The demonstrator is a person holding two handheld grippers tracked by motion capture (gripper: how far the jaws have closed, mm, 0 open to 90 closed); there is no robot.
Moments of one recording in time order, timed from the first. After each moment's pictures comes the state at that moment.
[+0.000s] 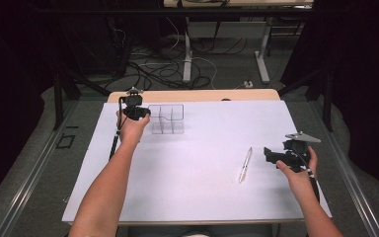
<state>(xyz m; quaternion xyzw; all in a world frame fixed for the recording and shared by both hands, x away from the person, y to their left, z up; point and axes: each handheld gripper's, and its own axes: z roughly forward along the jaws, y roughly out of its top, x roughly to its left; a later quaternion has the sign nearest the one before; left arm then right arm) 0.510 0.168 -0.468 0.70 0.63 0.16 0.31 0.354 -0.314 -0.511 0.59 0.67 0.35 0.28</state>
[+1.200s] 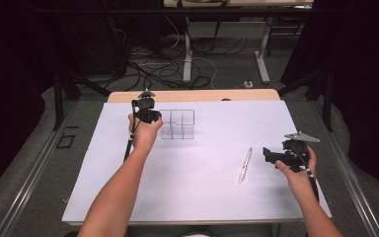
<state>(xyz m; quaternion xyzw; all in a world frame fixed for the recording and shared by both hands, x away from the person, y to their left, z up) 0.491 0.124 -0.462 0.69 0.66 0.14 0.28 0.355 -0.313 -0.512 0.59 0.67 0.35 0.27</state>
